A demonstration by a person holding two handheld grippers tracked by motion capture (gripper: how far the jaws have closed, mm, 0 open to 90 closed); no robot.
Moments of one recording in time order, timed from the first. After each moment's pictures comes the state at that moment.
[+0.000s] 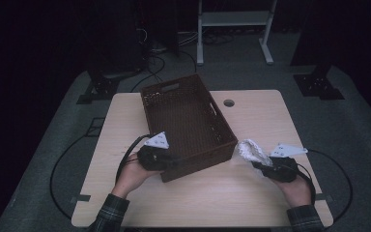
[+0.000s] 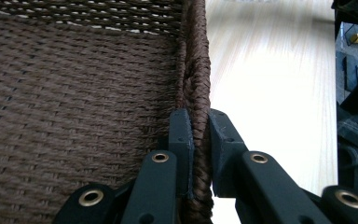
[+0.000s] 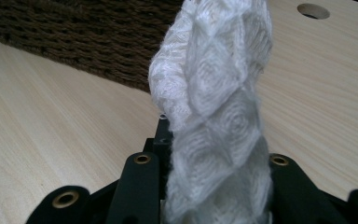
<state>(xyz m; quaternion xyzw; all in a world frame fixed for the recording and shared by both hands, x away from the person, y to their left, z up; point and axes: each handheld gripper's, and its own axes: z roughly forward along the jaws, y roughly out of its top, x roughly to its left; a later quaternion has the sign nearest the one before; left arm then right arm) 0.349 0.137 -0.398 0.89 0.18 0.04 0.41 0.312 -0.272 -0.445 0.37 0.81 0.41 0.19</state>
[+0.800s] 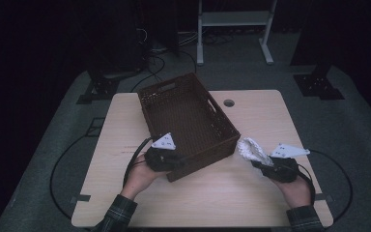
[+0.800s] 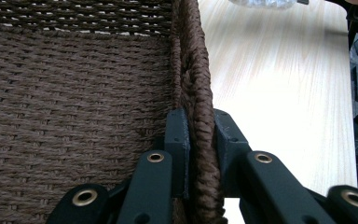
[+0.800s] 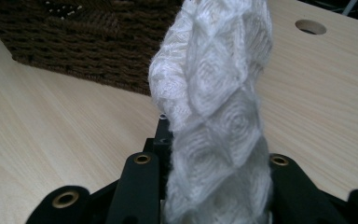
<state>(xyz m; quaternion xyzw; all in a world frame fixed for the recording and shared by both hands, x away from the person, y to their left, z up) 0.350 0.126 -0.409 0.89 0.19 0.05 0.42 0.307 -0.270 -0.439 0.36 0.80 0.43 0.20</state>
